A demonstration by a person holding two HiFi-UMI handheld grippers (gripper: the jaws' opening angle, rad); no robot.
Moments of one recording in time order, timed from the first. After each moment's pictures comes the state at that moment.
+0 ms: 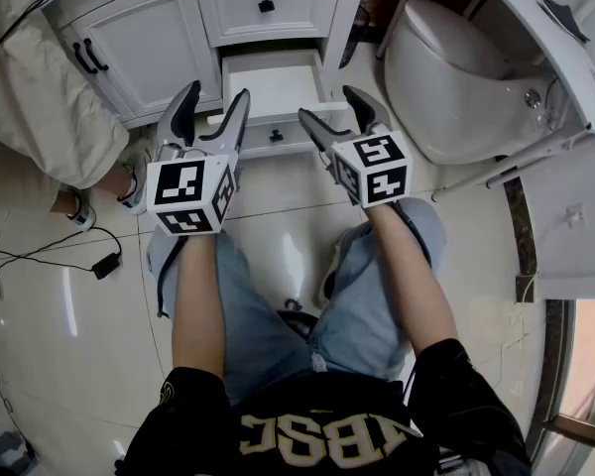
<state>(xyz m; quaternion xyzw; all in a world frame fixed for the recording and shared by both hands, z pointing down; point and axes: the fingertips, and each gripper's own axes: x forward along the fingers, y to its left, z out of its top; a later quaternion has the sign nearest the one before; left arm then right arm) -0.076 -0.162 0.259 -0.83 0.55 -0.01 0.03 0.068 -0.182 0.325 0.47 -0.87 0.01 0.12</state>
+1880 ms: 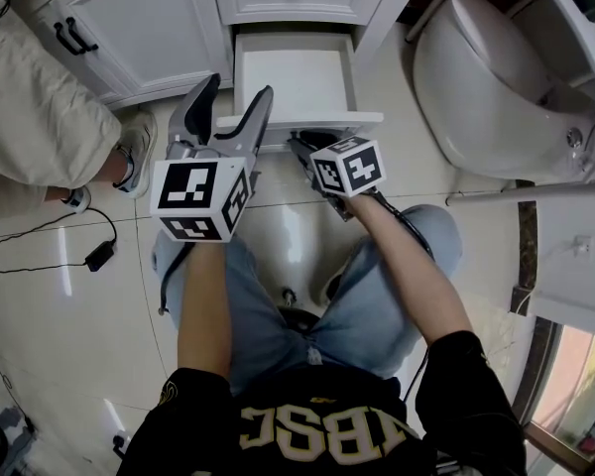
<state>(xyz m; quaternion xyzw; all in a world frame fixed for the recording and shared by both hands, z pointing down) -0.078 -0.230 0.309 -0.84 0.54 -0.03 -0.05 0.000 -0.222 0.513 0.33 -0.87 0.25 0.27</state>
